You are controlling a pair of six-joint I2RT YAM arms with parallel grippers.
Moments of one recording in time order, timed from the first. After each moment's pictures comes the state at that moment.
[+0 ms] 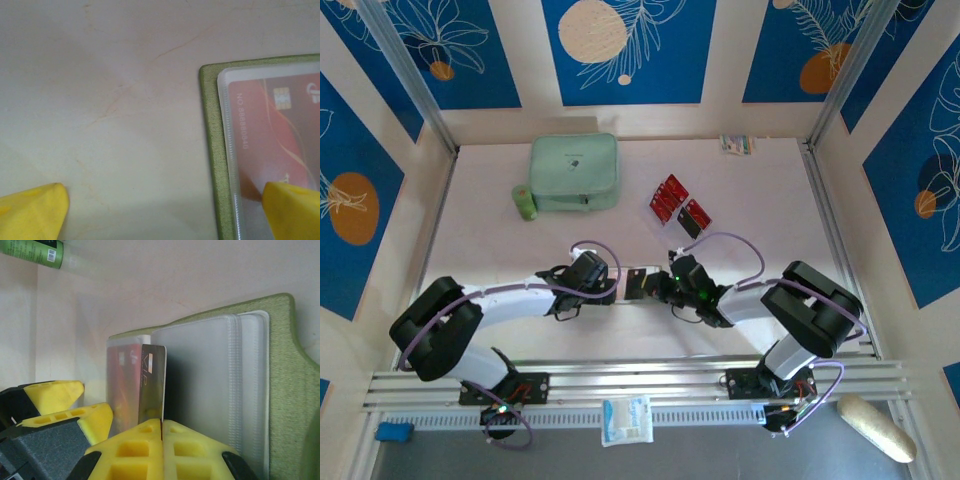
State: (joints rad) left arm -0.77 1.45 0.62 -0.24 -0.24 -0.63; right arm 0.80 1.57 0.41 0.55 -0.12 1.08
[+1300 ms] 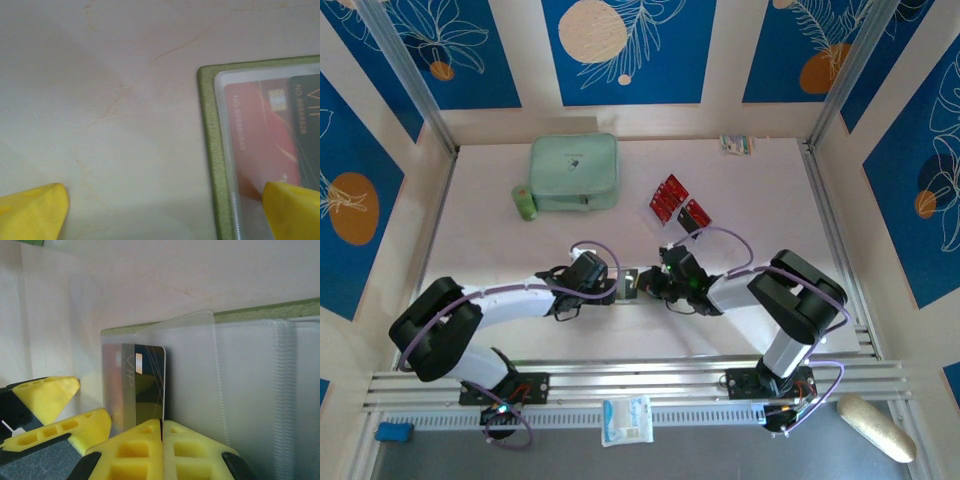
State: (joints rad) left arm -0.77 1.45 0.61 -0.23 -0.24 -0.63; right arm 0.76 1.68 0.54 0.47 -0.26 1.08
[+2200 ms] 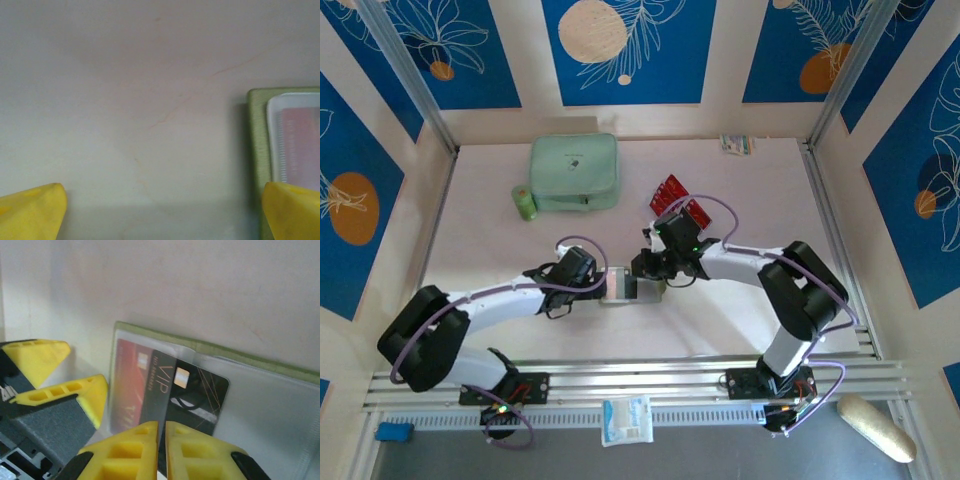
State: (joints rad) left arm -0.70 1.39 0.59 -0.28 -0.24 -0.68; right arm 0.69 1.70 0.88 -0.10 -0.44 0.70
